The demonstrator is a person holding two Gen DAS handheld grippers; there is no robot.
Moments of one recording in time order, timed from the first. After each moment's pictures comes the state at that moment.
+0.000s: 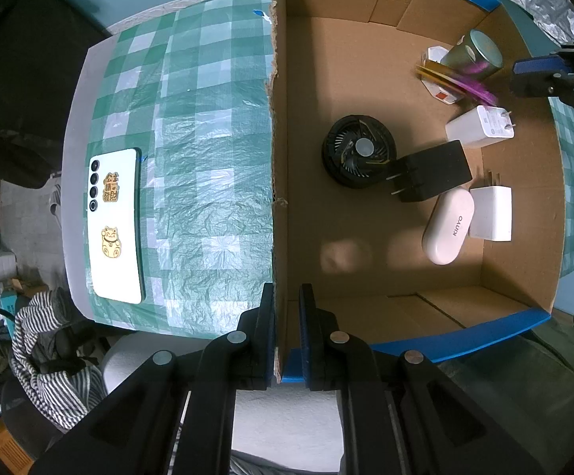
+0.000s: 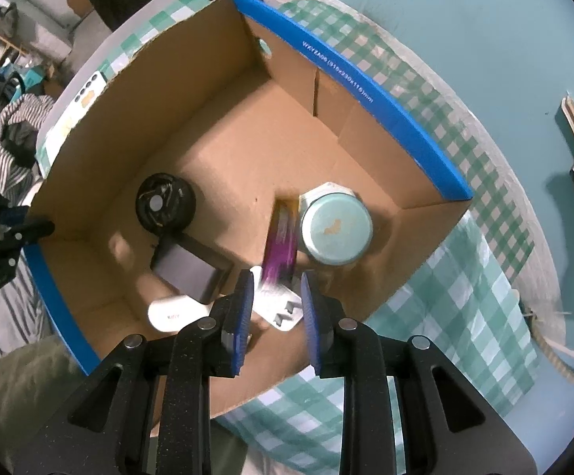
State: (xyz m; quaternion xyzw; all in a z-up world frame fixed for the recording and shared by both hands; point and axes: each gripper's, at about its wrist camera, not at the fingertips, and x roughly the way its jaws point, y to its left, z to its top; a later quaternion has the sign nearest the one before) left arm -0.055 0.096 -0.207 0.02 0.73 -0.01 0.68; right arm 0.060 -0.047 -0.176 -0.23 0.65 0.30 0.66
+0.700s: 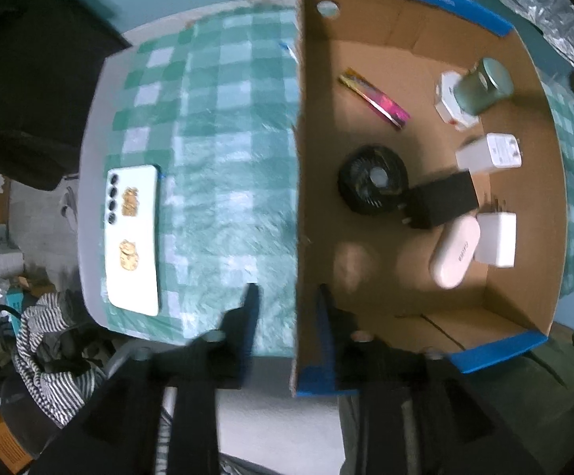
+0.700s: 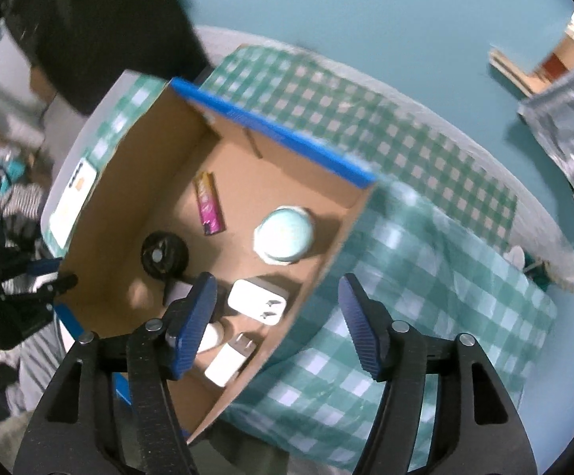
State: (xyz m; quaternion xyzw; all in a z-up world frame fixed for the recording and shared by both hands) left arm -0.043 0.104 -0.191 0.02 0.71 0.02 0.71; right arm 0.063 -0.097 -0.113 -0.11 0.62 0.21 0.75
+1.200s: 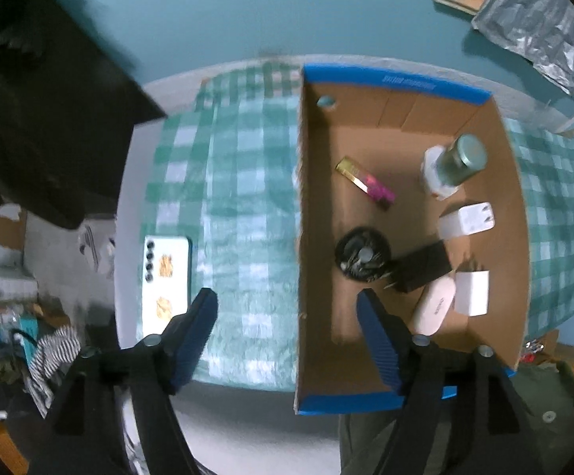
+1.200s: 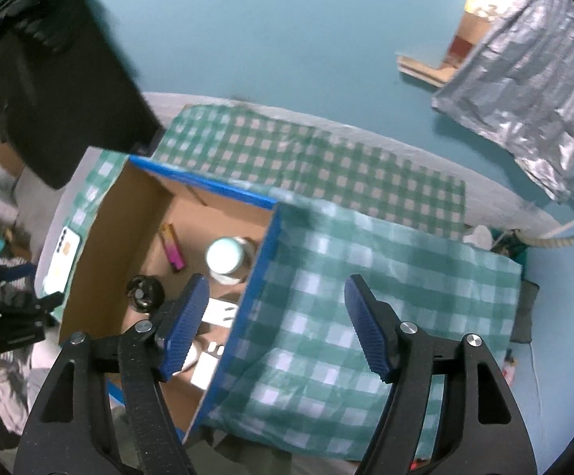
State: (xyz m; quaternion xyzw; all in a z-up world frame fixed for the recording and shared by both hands) left arm -0.015 0.090 -0.125 0.05 0.64 0.03 0.77; right arm 0.047 -0.157 -0.053 -0.06 0.56 0.12 0.81
